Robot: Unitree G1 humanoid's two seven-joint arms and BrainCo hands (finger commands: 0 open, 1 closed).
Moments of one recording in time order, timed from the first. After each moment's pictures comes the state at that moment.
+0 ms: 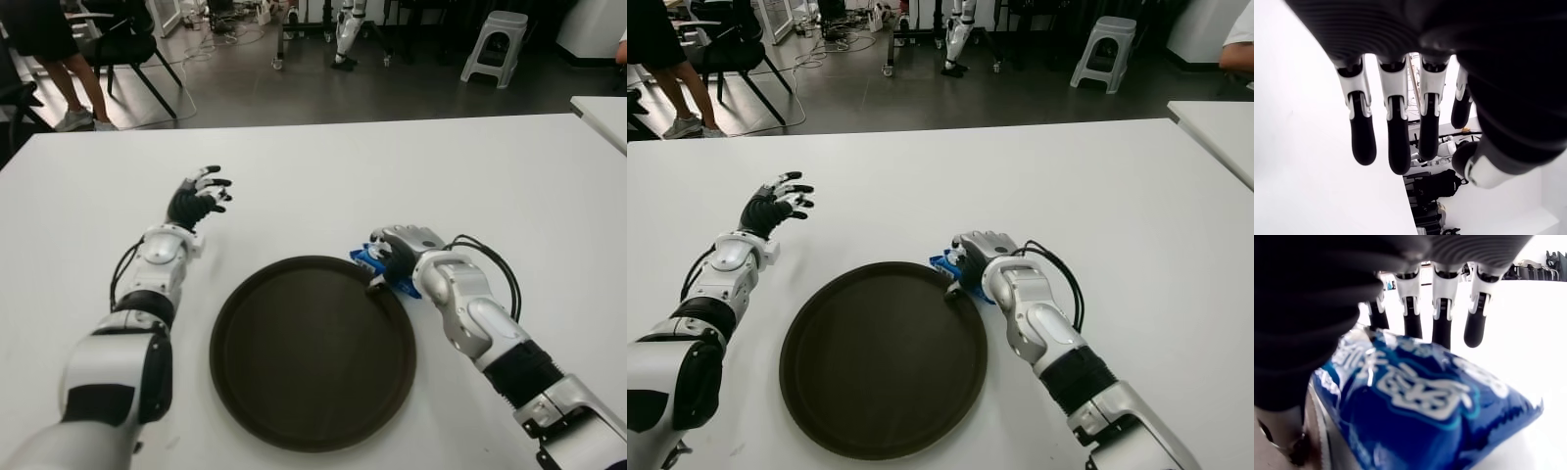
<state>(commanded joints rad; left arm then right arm) -0.78 0.20 0.14 1.29 0.04 -0.38 -0.11 -0.42 -0.30 0.55 0.32 -0.89 0.35 0.36</state>
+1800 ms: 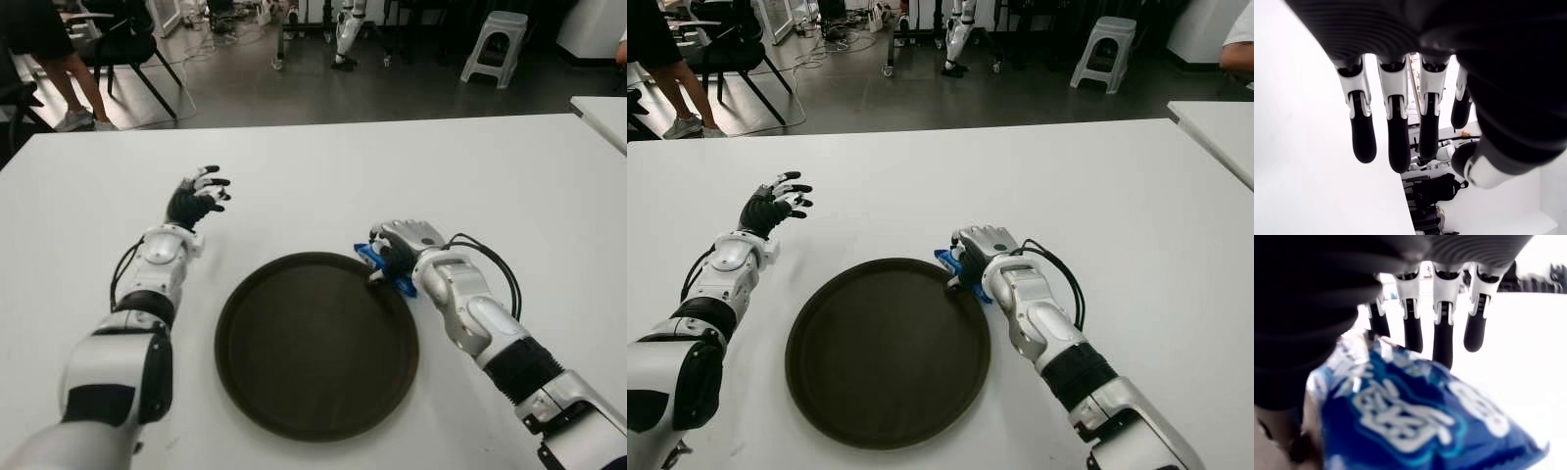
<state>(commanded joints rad) -0.78 0.20 0.13 1.29 0.05 -0.39 -0.08 -0.43 -0.33 0.55 0.38 -0.89 0.25 0.21</state>
